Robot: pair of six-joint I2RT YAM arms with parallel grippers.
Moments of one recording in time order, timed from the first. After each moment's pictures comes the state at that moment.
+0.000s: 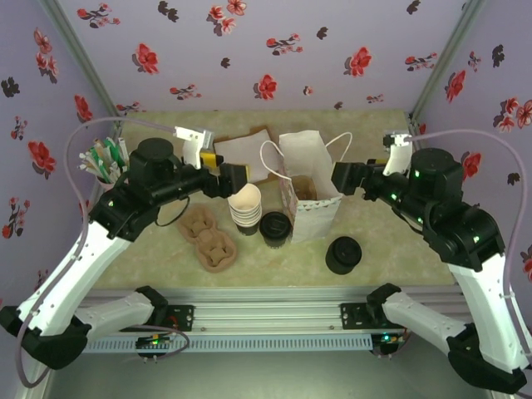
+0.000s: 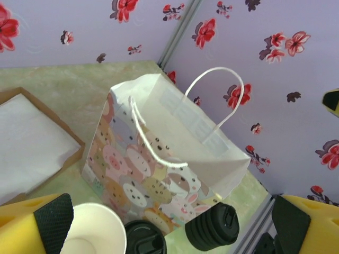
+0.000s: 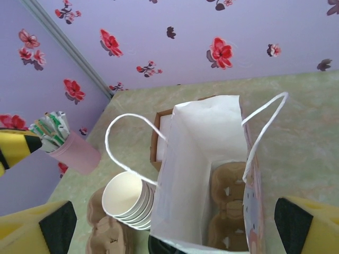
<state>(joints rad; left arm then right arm) -0.67 1.02 1.29 -0.58 0.24 -0.41 0.54 0.89 1.50 -0.98 -0.07 0.43</state>
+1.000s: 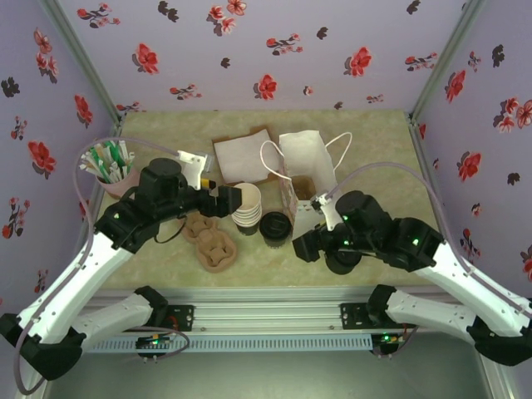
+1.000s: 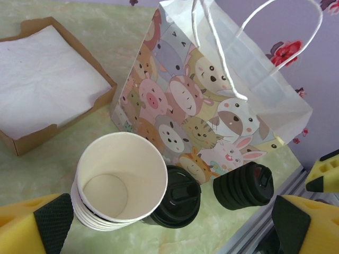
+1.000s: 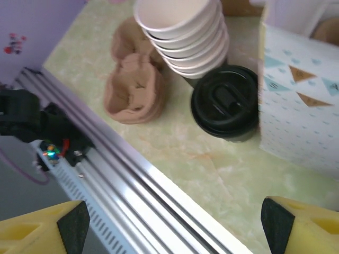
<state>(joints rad) -0.67 0.96 1.13 -0.66 0.19 -0.41 0.97 0.86 1.07 -0.97 -0.11 0.45</state>
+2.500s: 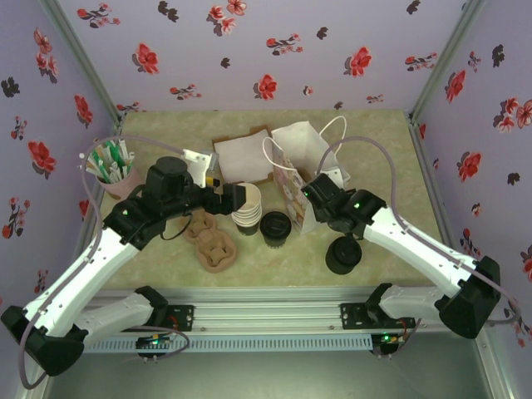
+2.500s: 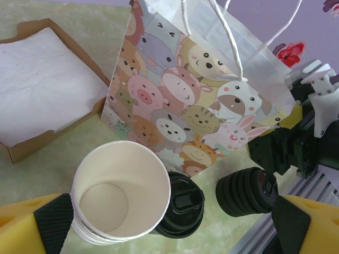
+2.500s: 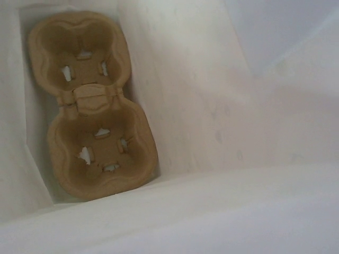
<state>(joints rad) -0.67 0.99 1.09 -0.58 0.19 -0.42 0.79 1.21 1.08 -0.97 0.57 0.43</state>
